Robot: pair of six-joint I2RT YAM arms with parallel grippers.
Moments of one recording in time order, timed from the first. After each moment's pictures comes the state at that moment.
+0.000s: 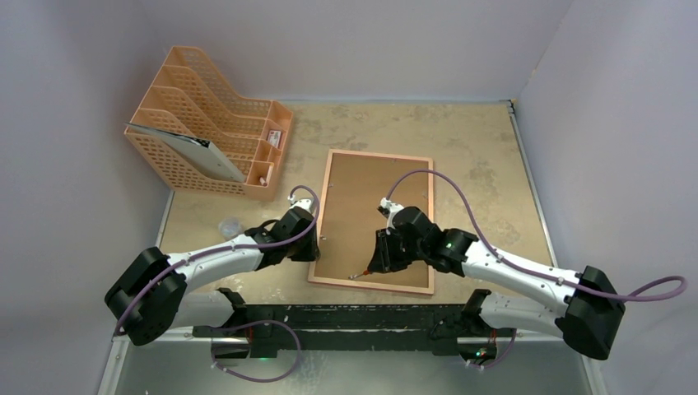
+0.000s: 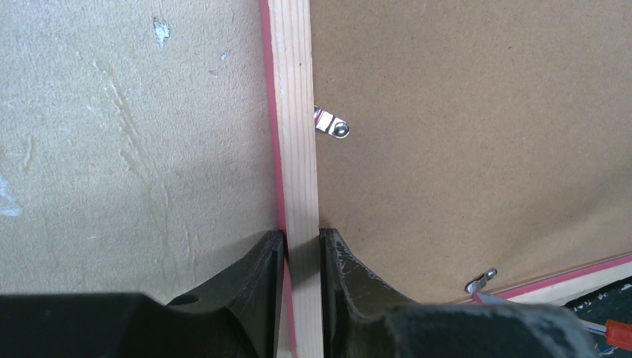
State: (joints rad) left arm -0.77 1.25 0.52 -0.24 -0.08 -0.68; right arm 0.91 1.07 0.64 -0.41 -0.21 0.69
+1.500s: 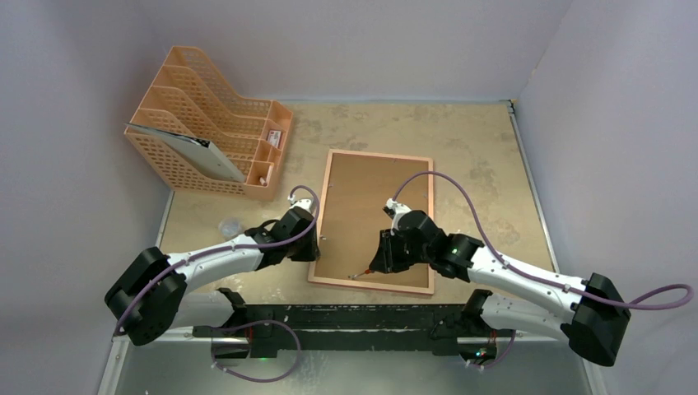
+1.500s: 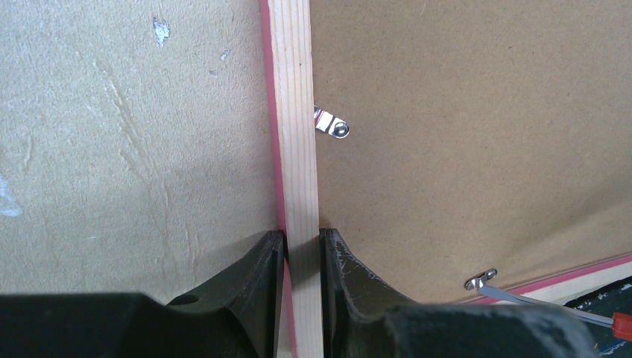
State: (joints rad) left arm -0.77 1.25 0.52 -0.24 -0.08 -0.68; right arm 0.92 1.01 0.59 -0.37 -0.16 0.72
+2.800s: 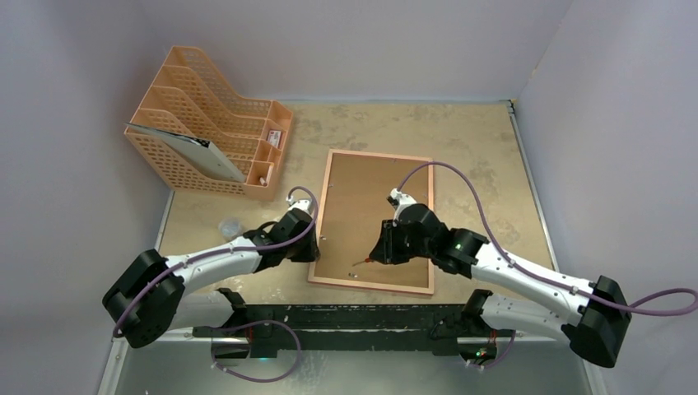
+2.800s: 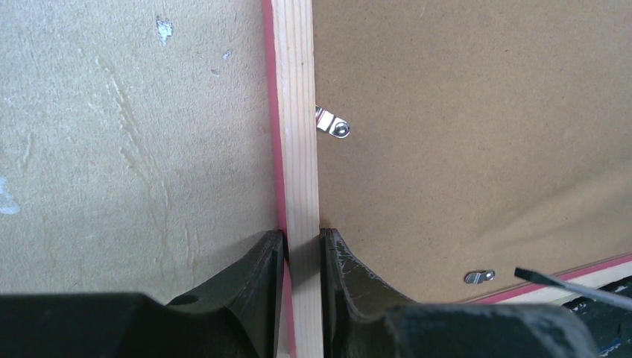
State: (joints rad) left arm -0.77 1.23 0.50 -0.22 -0.08 -0.69; right arm 0.92 0.98 0.66 -0.42 -0.07 0.76
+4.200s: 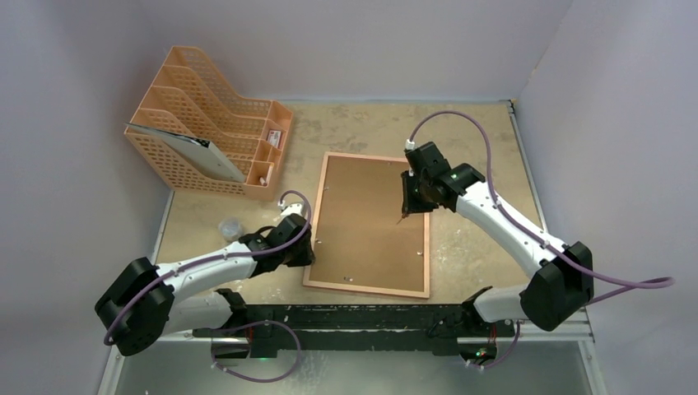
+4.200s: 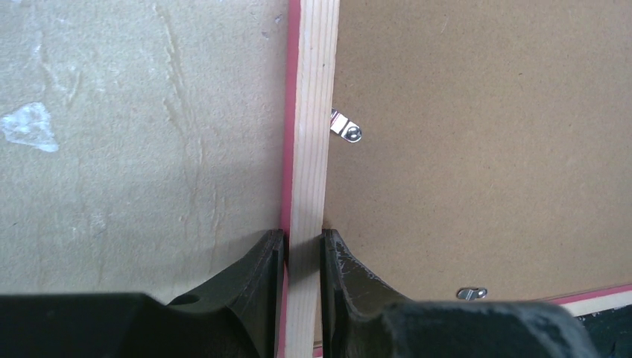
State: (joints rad) left arm -0.79 1.16 0.48 -0.29 -0.17 -0.80; right arm 0.55 1.36 1.16 -0.84 0.04 0.44
